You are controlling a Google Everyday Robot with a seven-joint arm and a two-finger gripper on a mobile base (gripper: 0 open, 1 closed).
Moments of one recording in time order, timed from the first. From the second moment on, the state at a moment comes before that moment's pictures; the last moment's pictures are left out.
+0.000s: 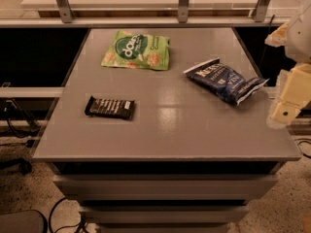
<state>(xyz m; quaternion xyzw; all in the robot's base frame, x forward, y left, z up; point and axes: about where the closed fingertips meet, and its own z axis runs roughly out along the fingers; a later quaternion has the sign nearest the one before) 0.438 -0.217 0.976 -0.60 0.78 -0.03 0.16</state>
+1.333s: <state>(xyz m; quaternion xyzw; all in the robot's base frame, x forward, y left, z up) 0.534 -0.171 0.949 -0.54 0.83 -0.04 0.12</state>
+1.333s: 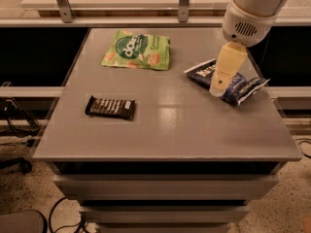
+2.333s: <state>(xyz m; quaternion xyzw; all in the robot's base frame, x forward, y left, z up) 0.584 -0.202 0.891 -0.44 0.89 -0.05 0.09</state>
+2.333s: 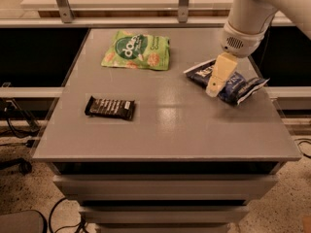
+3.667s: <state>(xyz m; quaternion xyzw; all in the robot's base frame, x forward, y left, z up) 0.611 -0.213 0.858 -0.41 0.91 -0.04 0.07</state>
